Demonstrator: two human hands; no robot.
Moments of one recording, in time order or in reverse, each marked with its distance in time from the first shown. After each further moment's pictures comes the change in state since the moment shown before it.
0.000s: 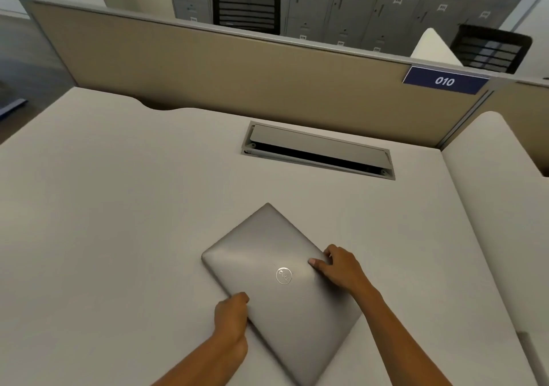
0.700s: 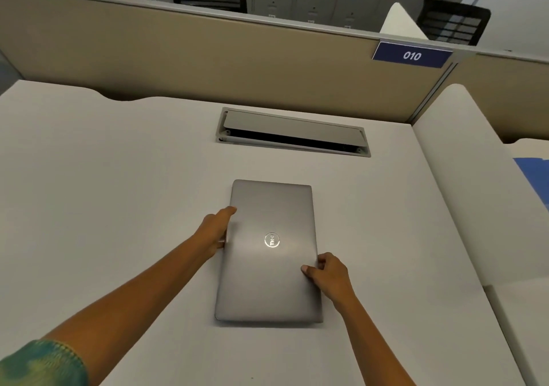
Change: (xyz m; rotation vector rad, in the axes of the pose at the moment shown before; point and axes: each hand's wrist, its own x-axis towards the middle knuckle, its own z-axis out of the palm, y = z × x) left_hand 0.066 0.110 0.041 0.472 -0.291 0.154; right_hand -0.055 0.010 0.033 0.417 0.100 0.286
